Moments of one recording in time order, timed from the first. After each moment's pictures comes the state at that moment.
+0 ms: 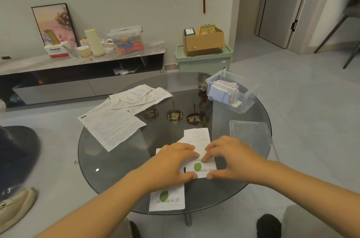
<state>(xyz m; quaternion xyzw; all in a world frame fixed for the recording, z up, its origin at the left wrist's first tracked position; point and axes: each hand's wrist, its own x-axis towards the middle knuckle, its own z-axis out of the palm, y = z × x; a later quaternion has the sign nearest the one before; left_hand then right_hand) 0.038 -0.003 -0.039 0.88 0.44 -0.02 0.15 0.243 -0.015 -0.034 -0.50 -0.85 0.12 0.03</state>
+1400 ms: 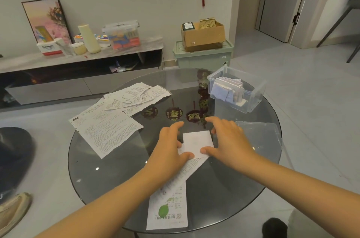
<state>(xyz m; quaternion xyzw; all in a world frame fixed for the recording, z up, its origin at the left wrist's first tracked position) 0.052 0.026 -0.053 0.74 0.58 0.22 0.26 0.224 0.029 -0.056 -0.64 -0.73 0.12 0.20</state>
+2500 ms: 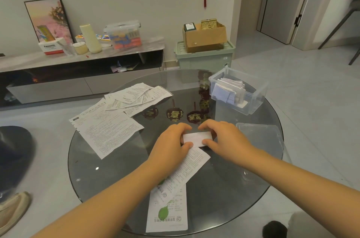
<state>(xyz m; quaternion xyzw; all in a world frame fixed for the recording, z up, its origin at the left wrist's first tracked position) 0.056 0.048 -0.058 0.78 0.56 0.22 0.18 0.227 0.047 -0.057 -0.59 -0.77 0.16 0.21</state>
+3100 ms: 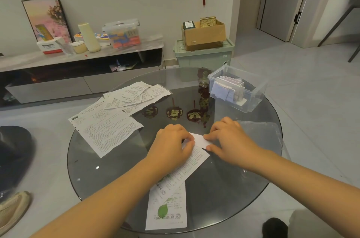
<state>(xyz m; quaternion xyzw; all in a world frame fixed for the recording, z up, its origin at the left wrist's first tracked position) 0.054 0.048 -0.058 0.83 0.52 0.17 0.11 0.235 0.038 -0.053 -0.55 -0.83 0.06 0.09</state>
